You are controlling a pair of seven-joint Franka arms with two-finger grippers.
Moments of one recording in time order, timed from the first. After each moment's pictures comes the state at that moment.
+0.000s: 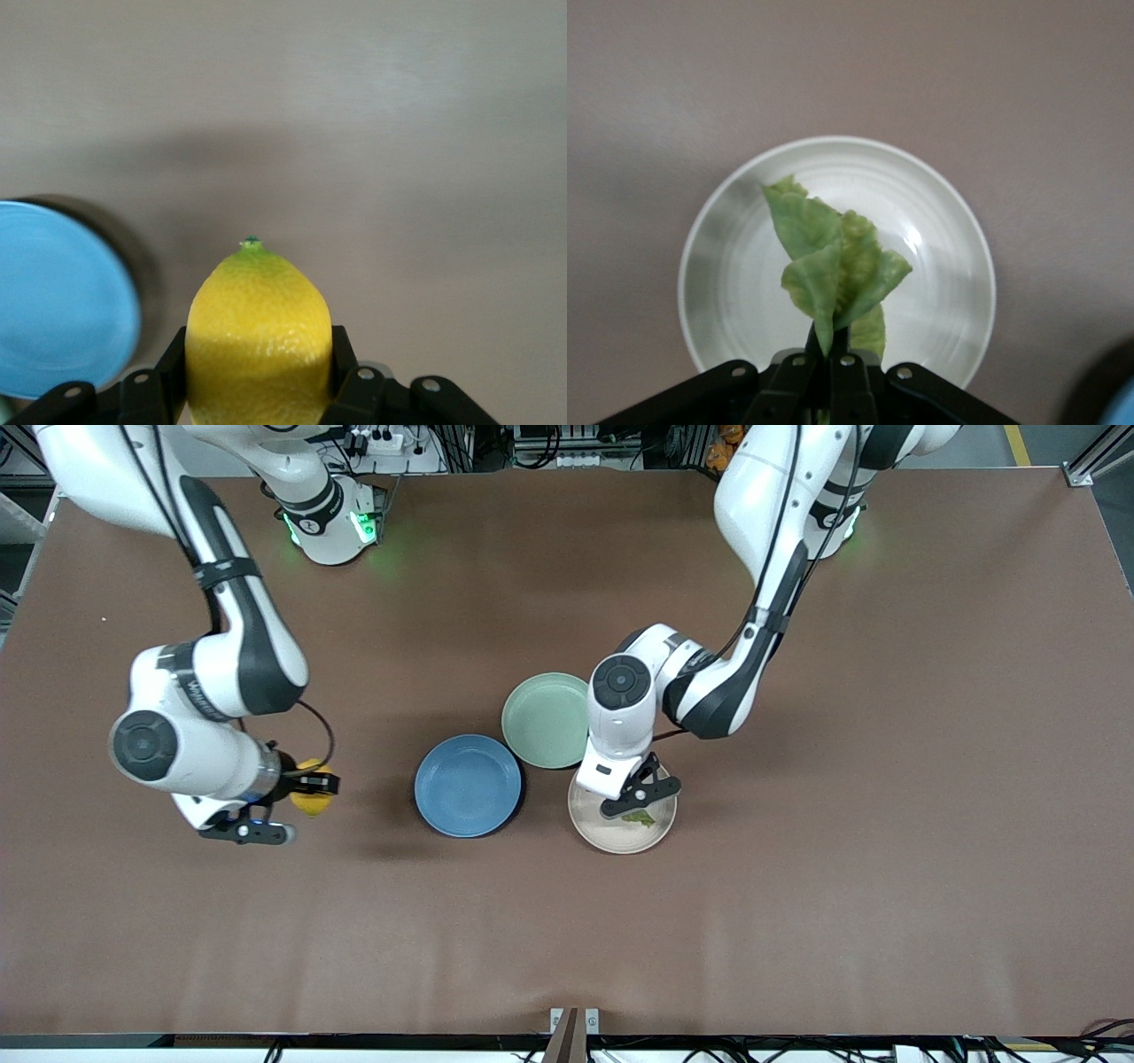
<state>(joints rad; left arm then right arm) -0.74 0.74 0.09 -1.41 0.06 2.21 -1.05 0.04 0.44 0.08 -1.70 0.00 1.99 0.20</state>
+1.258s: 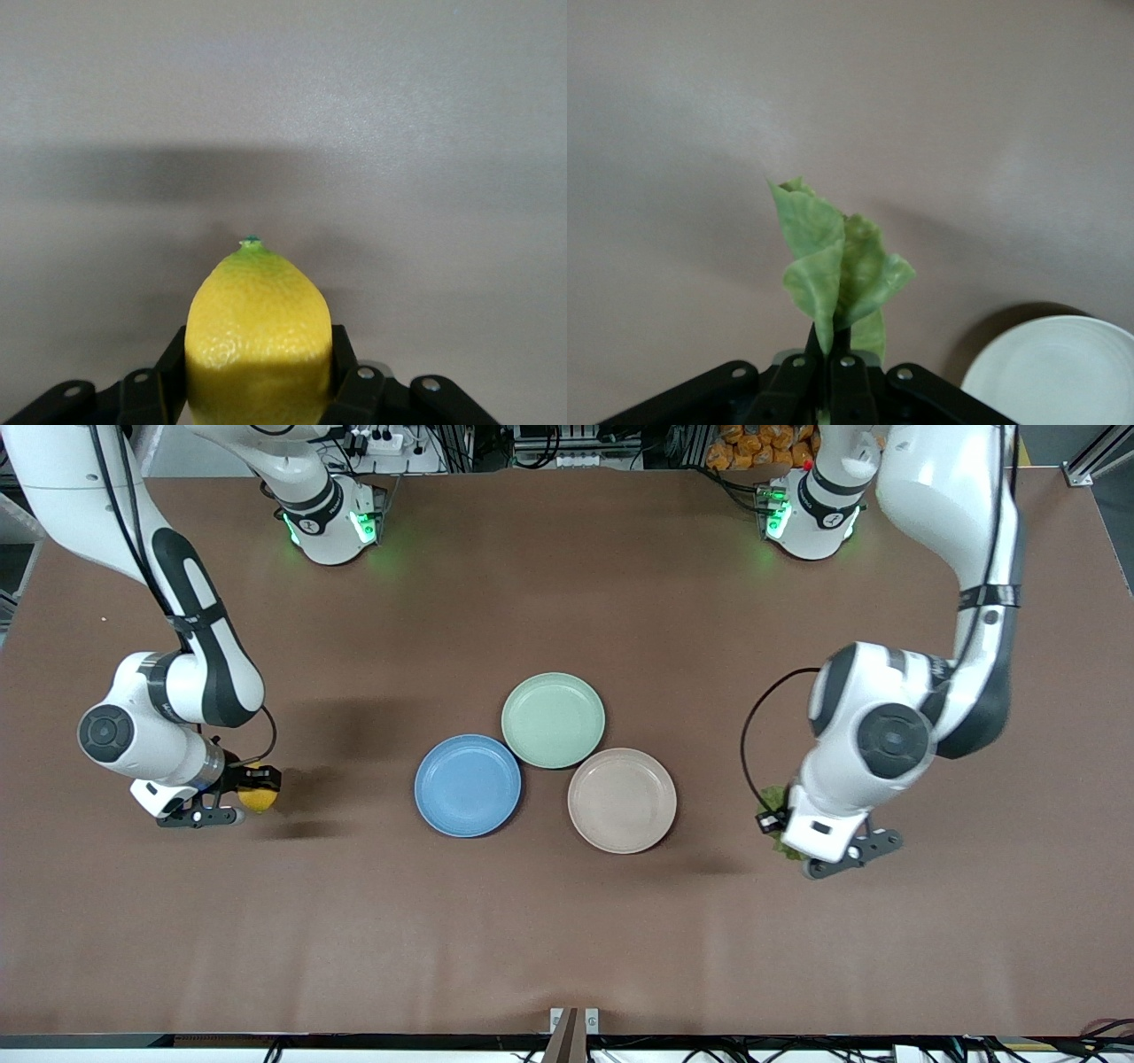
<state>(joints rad) -0.35 0.58 0.09 -1.42 -0.05 2.00 -0.55 -0.02 0.48 -0.05 -2.00 0.00 2.41 -0.12</state>
